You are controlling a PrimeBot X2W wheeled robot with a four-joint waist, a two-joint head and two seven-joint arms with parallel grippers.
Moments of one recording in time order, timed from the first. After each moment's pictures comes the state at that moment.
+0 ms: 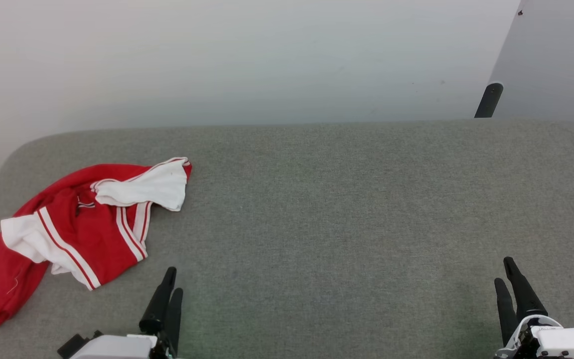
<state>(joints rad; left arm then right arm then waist) -0.04 0.04 0.04 0.29 -1.61 -0.12 0.08 -0.05 -0.04 -0.08 0.27 1.58 0.13 0.05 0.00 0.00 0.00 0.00</state>
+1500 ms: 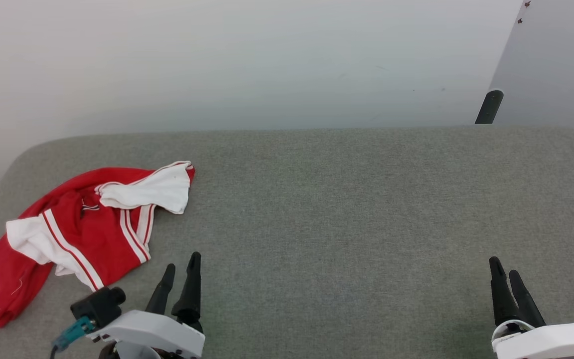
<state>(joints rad) -0.09 0.13 -0.12 0.25 -0.84 -0.05 -0.11 -0.03 -0.08 -0.01 0.23 0.87 0.13 -0.11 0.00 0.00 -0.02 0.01</state>
